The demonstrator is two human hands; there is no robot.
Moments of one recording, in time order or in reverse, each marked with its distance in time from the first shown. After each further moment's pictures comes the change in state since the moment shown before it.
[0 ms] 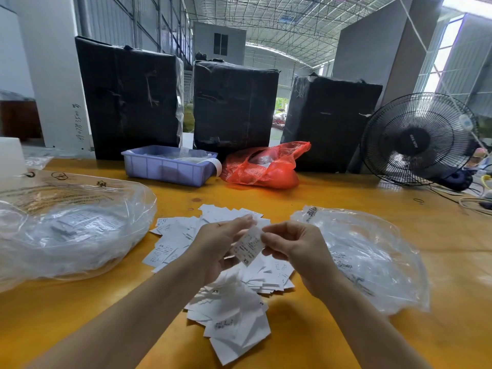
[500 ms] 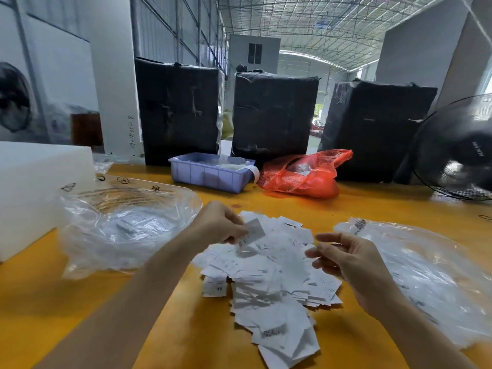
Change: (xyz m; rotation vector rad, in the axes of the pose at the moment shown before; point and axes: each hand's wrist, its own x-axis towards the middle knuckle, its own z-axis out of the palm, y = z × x) left_hand 0.012 0.041 -0.075 0.697 0.175 0.187; right_hand 0.002 0.004 -0.005 -0.022 0.047 0.058
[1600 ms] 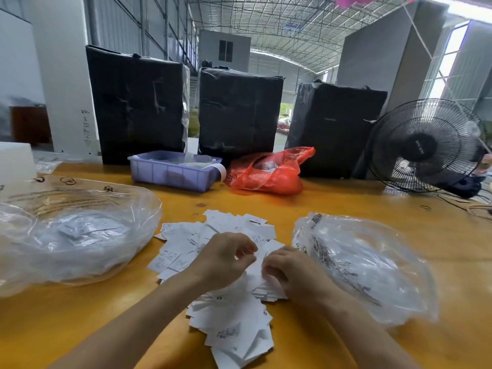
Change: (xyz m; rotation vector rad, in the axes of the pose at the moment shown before) left_hand -0.010 -0.013 0.082 0.292 -0.016 0.583; right_hand 0.024 0.043 -0.007 -1.090 -0.287 -0.563
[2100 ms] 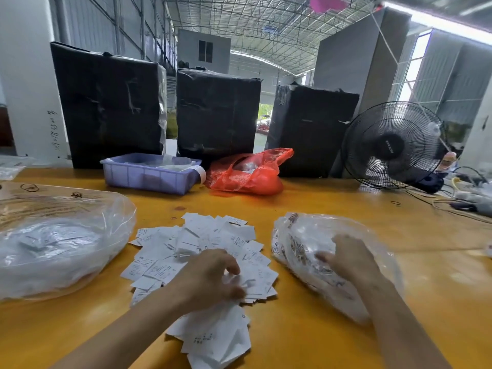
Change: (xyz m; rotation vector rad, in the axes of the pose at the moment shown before) left_hand -0.008 0.001 0.011 0.192 -0.208 0.050; right_hand -0.039 0.065 -0.060 -0.160 0.025 0.865
